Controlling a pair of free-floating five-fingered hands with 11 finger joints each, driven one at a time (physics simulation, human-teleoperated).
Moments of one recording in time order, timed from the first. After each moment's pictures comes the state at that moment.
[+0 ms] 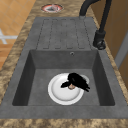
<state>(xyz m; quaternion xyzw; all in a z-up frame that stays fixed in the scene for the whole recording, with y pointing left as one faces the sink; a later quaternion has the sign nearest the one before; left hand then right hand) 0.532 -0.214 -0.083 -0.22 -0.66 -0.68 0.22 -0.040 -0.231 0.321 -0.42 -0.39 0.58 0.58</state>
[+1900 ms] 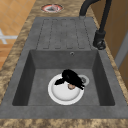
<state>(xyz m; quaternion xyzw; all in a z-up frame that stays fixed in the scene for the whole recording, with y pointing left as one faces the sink) 0.500 -0.226 -0.036 -0.23 -0.65 -0.68 0.24 -0.040 -0.231 0.321 -0.42 -0.39 0.58 0.58</state>
